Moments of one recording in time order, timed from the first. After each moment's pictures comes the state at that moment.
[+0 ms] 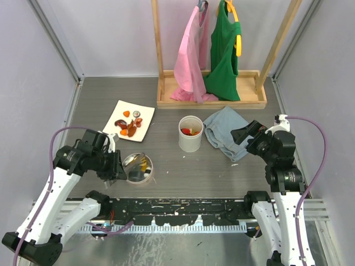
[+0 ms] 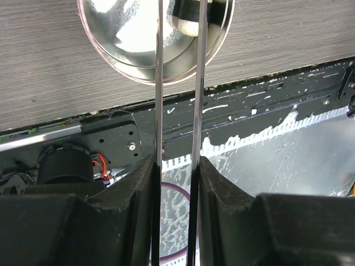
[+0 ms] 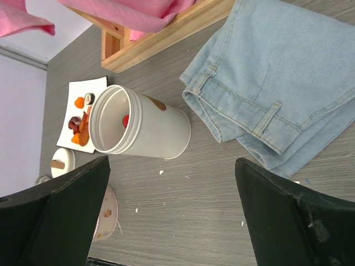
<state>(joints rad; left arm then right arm) -0.35 0.80 0.98 -1.35 0.27 -0.41 -0.01 0.55 0.78 -0.63 -0.22 0.62</state>
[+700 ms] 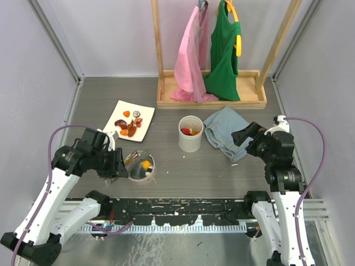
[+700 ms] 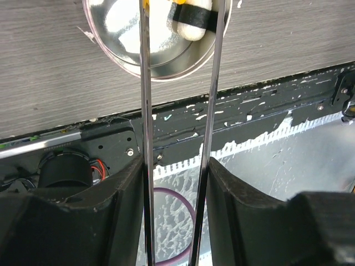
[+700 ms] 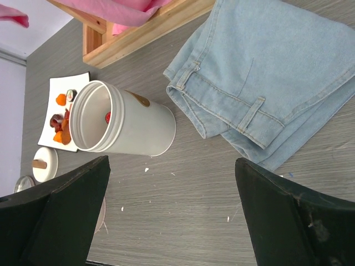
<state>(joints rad) -0.38 0.81 0.98 -1.32 0.26 -0.43 -0.01 0.55 0.77 -0.66 -0.19 0.57</state>
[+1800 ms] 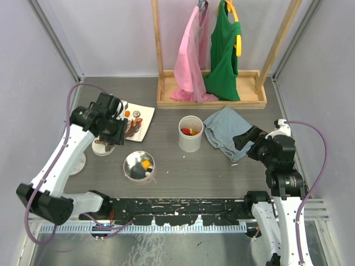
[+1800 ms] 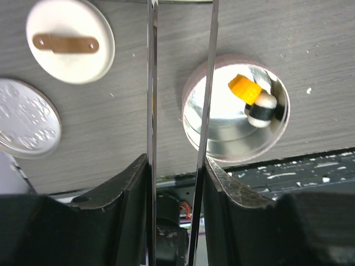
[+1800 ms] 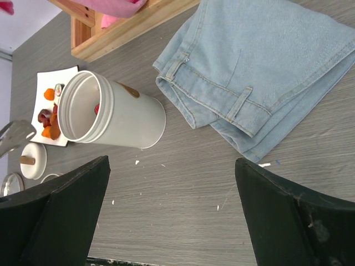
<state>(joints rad) -0.38 1.21 1.36 -1.28 -0.06 -0.17 -0.01 0.50 0.77 -0.74 -0.16 0.54</state>
